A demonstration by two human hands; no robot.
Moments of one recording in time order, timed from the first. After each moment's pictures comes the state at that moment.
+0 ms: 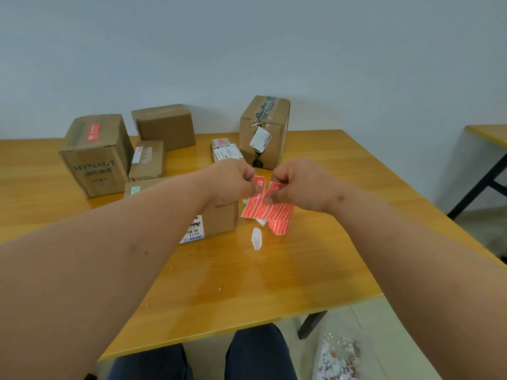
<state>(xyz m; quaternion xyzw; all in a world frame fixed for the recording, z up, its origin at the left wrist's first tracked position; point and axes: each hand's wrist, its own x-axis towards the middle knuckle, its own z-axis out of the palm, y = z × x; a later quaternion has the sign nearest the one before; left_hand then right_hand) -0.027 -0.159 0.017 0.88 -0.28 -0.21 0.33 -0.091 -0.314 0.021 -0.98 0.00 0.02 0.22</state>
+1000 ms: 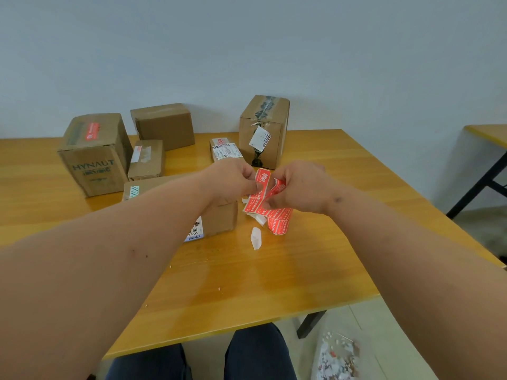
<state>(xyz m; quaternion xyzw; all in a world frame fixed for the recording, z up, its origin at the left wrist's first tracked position) -0.032 -0.164 0.018 0.89 -0.26 -0.17 0.33 -0.089 -0.315 0.015 -0.98 0.02 0.00 0.18</state>
